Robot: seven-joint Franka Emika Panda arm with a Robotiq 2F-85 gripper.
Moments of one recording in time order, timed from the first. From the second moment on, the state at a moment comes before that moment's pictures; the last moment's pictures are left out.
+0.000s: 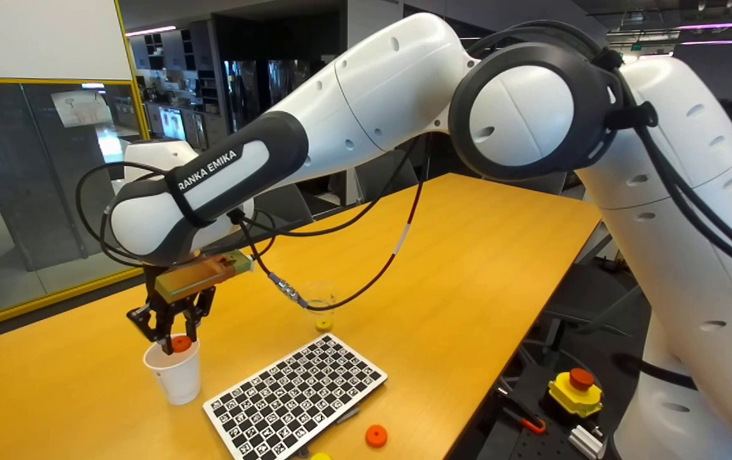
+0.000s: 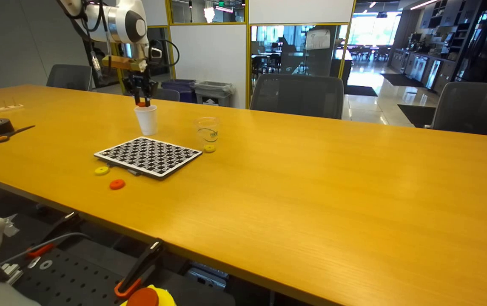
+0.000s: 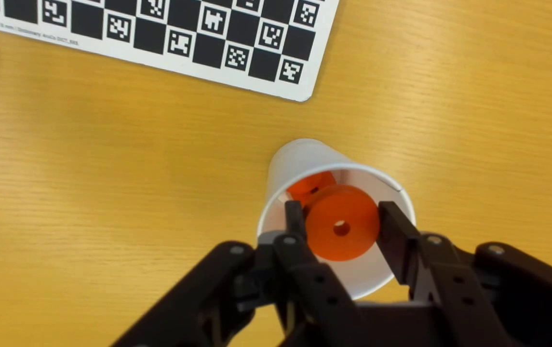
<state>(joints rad) 0.34 0.67 0.12 -1.47 -0.01 2.20 0.26</state>
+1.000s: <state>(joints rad) 0.34 0.75 0.12 -1.34 -0.01 2.12 0.23</state>
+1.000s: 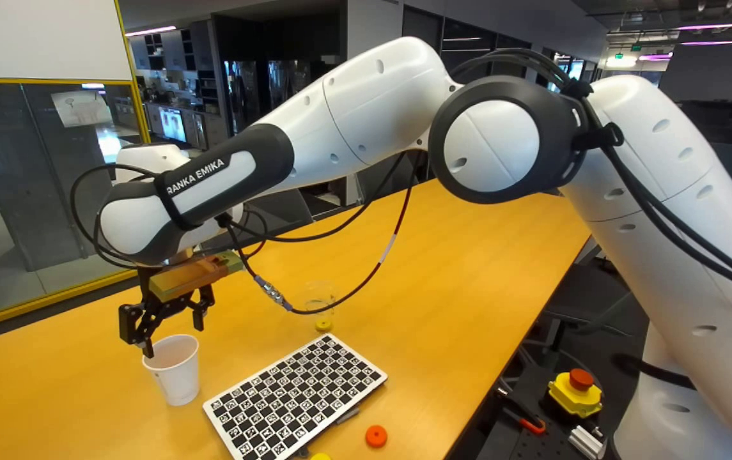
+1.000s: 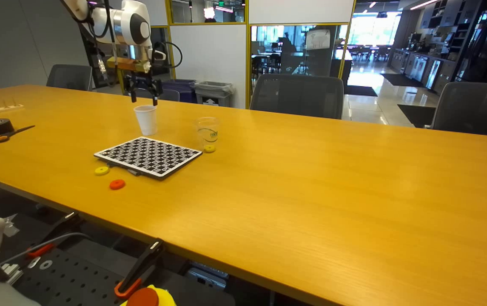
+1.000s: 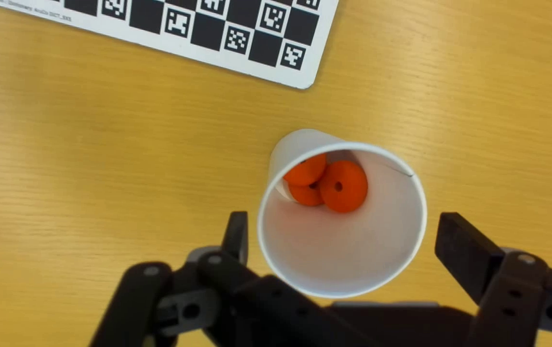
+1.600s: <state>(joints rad) 0.34 0.52 0.11 -1.73 -0.01 2.20 0.34</state>
